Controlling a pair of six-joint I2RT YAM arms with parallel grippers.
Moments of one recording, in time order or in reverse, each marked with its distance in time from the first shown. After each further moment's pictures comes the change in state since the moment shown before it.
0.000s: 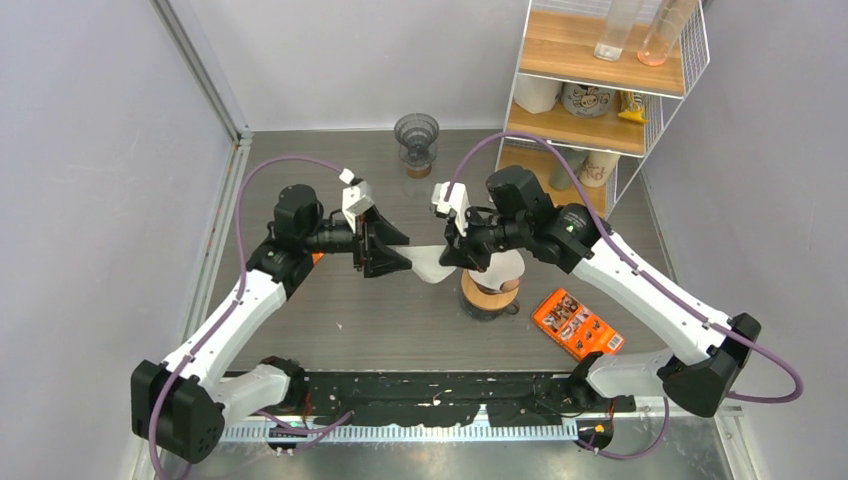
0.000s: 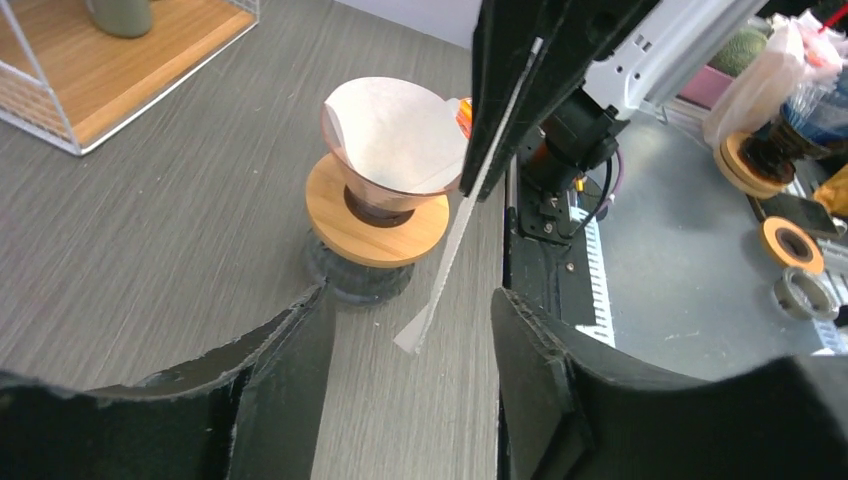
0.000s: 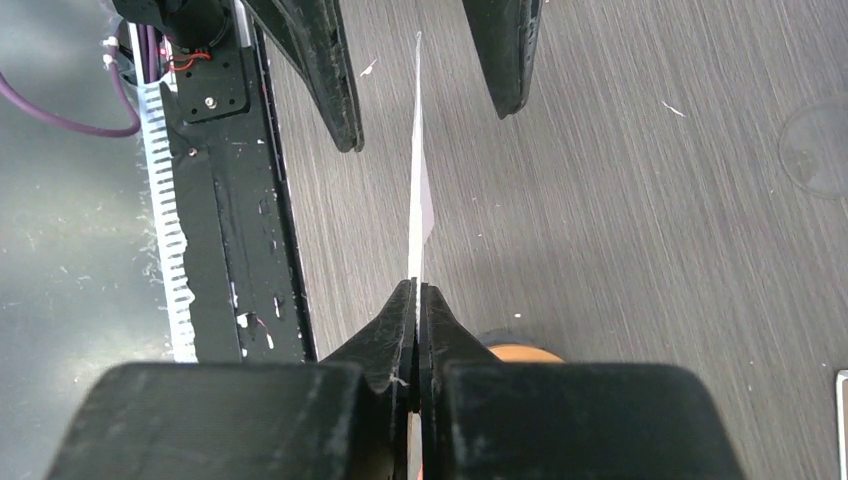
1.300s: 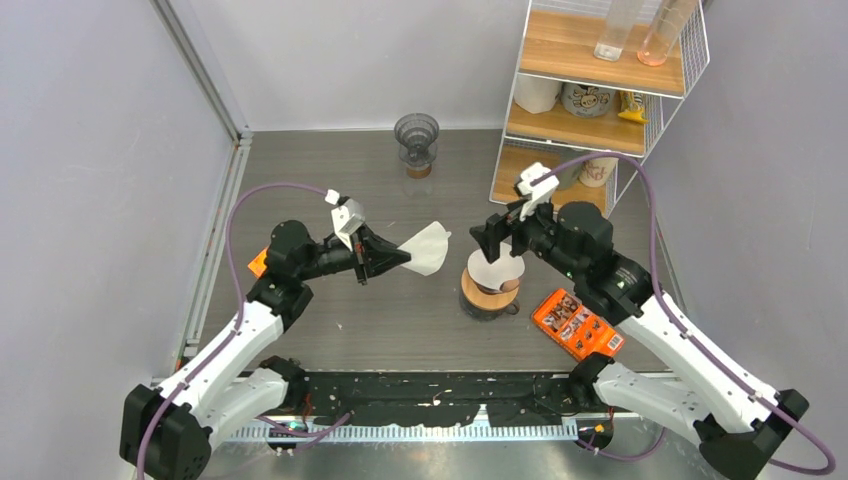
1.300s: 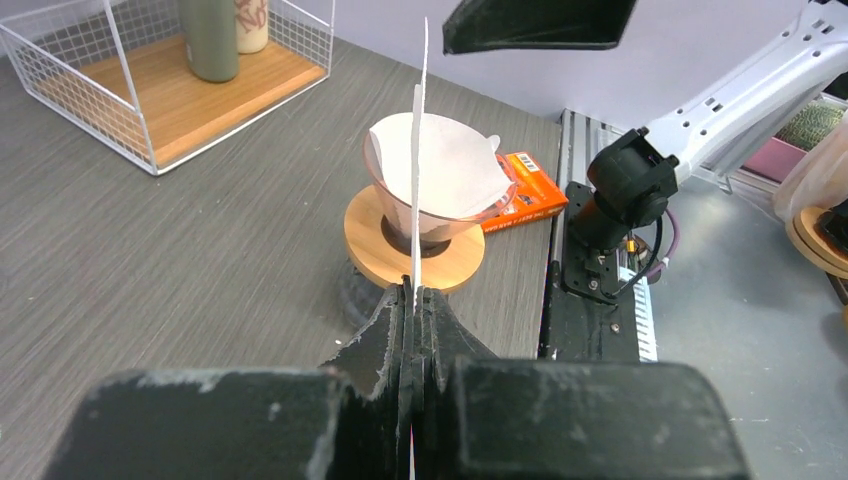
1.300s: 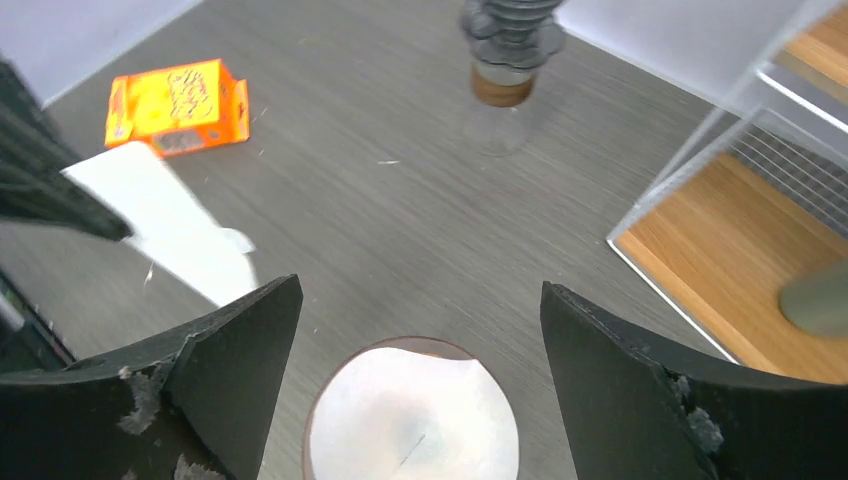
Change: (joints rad) left arm -0.061 -0.158 -0.241 0.309 -0.224 -0.163; right arm -0.074 -0.340 -0.333 0.402 0.494 0.270
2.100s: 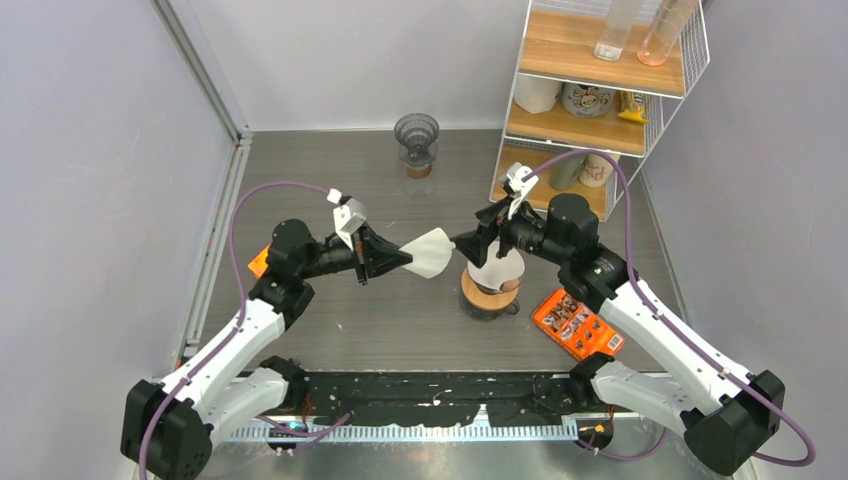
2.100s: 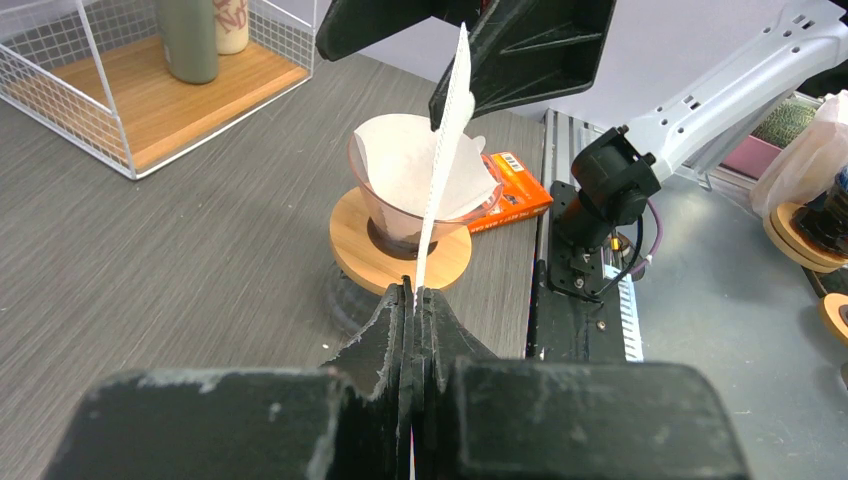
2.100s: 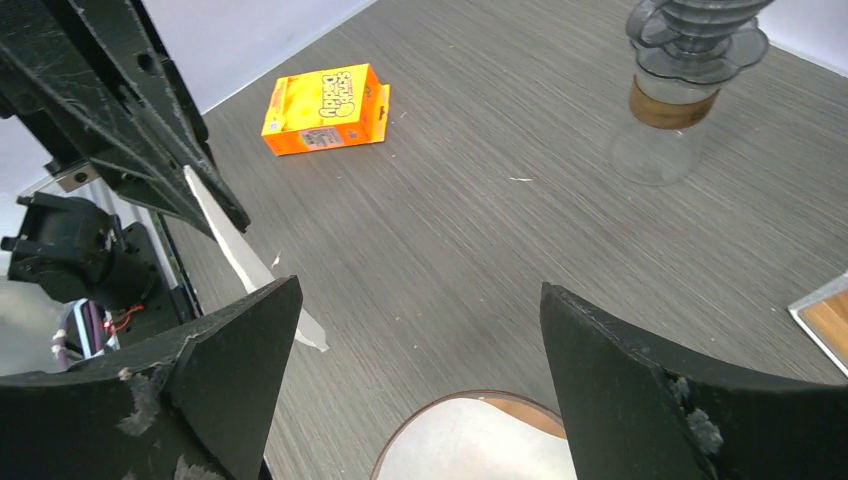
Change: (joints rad) left arm 0.000 0.019 0.000 0.040 0.035 -0.024; right arm -0.133 0.048 -0.144 0.260 -0.363 0.143
